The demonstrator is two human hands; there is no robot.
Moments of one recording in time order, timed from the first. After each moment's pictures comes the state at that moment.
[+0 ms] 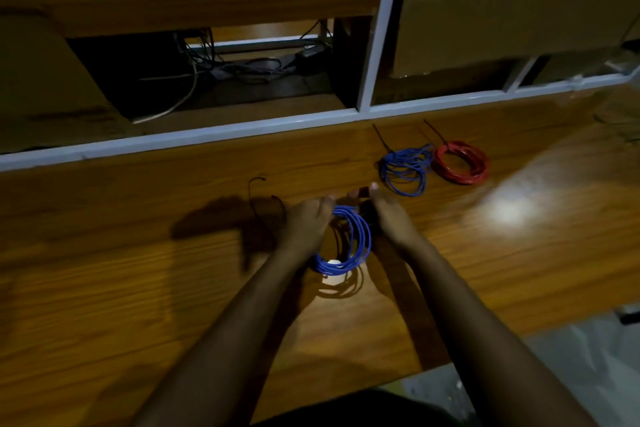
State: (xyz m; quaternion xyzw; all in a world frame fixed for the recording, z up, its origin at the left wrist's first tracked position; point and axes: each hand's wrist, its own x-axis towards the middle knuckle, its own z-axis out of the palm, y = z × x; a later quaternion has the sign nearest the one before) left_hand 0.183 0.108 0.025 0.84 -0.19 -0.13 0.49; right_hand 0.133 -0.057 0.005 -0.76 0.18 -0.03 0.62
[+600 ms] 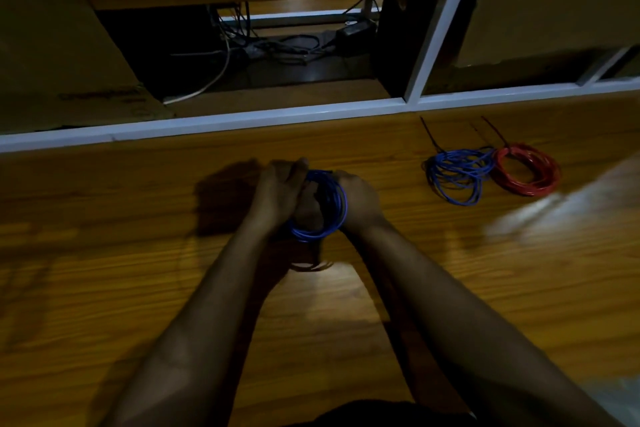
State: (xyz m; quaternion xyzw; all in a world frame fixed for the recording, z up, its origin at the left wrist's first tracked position) left_hand 0.277 0.177 0.032 0.85 -0.12 -0.10 0.51; right_hand 0.245 0.026 -0.026 -0.97 0.01 -0.07 0.22
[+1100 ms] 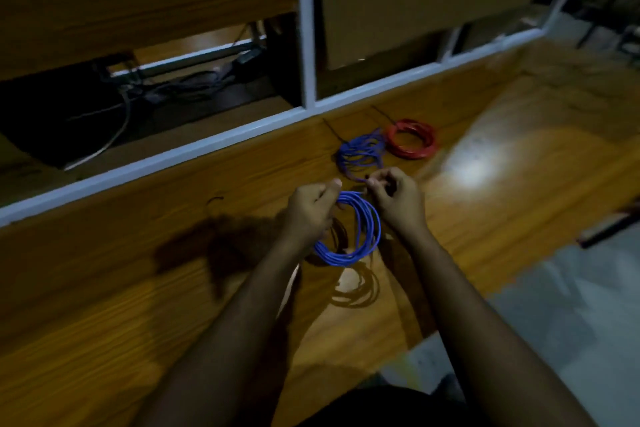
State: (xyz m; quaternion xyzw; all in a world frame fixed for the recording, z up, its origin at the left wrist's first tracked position) left_hand 0.174 0.058 0.040 0.72 -0.21 -0.27 0.60; right_hand 0.097 -0.100 -0.001 -0.80 0.28 -0.29 0.45
